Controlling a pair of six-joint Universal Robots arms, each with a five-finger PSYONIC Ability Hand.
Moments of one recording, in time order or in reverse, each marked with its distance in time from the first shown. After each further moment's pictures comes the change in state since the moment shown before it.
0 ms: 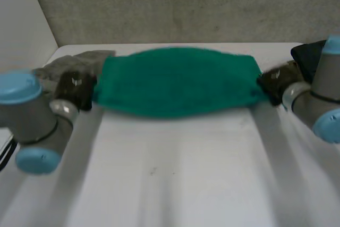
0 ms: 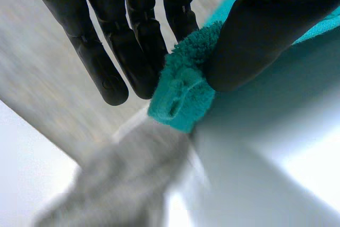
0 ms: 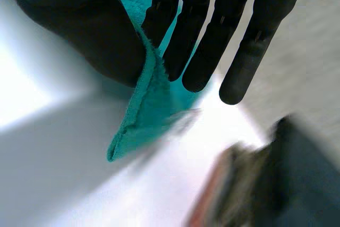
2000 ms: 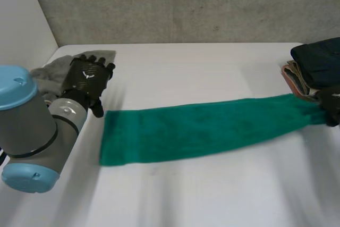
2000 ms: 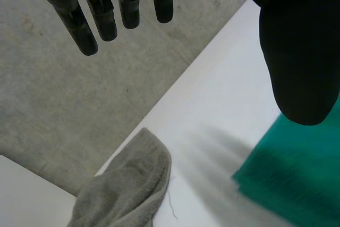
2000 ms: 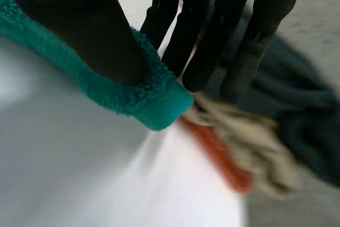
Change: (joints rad) left arm -0.134 0.210 -0.083 -0.088 -0.030 0.080; right arm -0.320 -0.273 0.590 -0.395 -0.050 -0.008; left_hand -0.940 -0.995 -0.987 -1.001 -0.944; right_hand -0.023 -0.005 -0.004 -0.003 -0.022
